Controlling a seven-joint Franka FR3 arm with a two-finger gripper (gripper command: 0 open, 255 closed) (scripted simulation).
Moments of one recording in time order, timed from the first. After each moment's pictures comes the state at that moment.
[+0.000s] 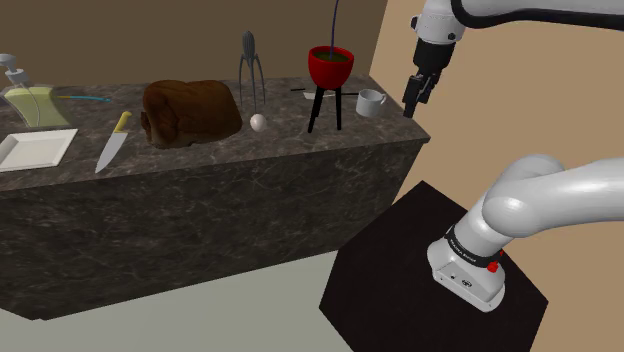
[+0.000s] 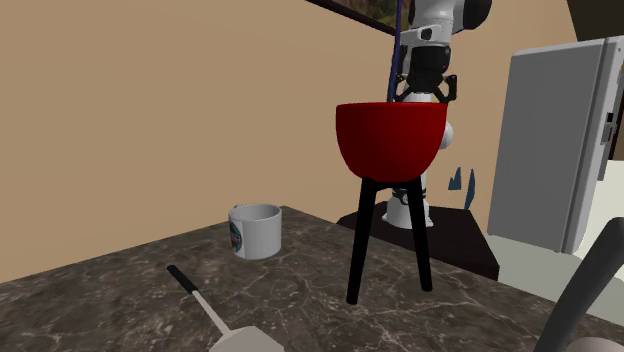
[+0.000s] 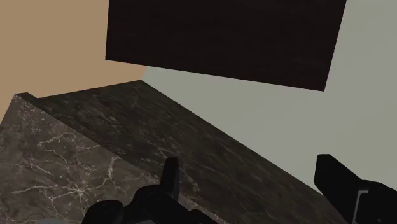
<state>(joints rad) 0.01 -0.77 0.06 -2.43 -0.01 1.58 -0.10</state>
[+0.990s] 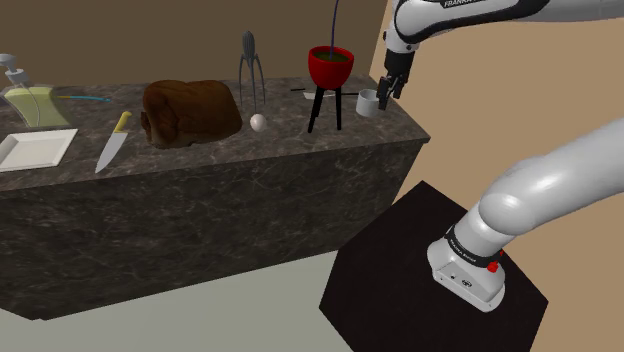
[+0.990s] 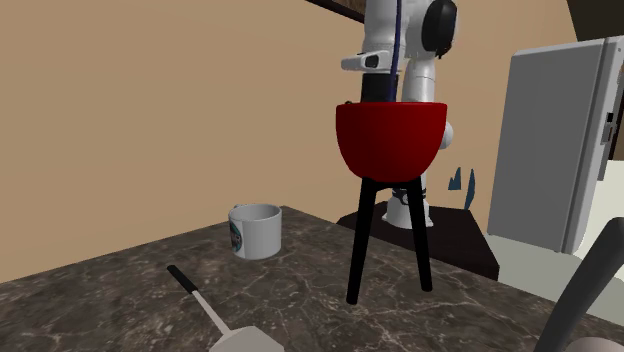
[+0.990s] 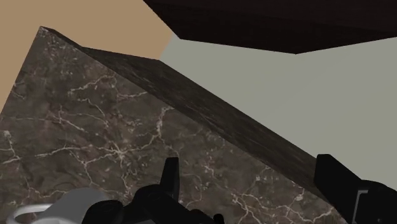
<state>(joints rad) -0.06 -0.35 -0.06 -2.30 -0.11 1.87 -0.23</state>
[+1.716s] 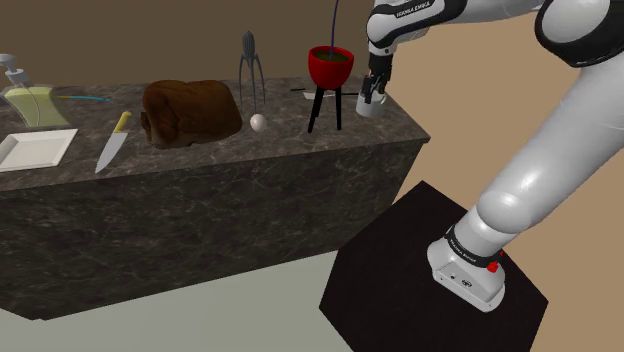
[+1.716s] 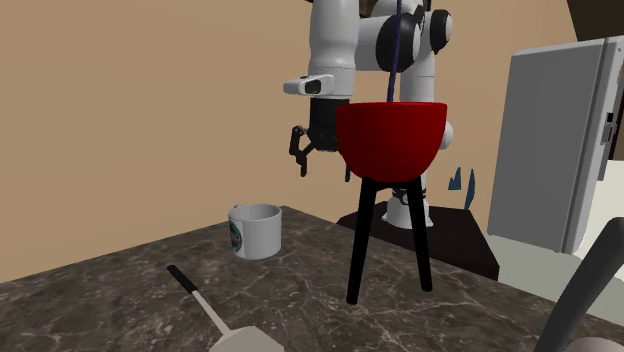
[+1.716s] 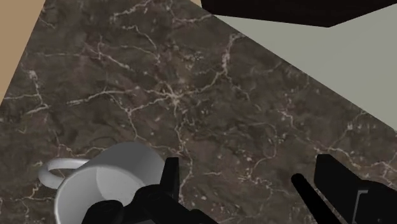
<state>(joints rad) -0.11 0.05 -0.14 -2.01 -0.10 1.99 -0.34</state>
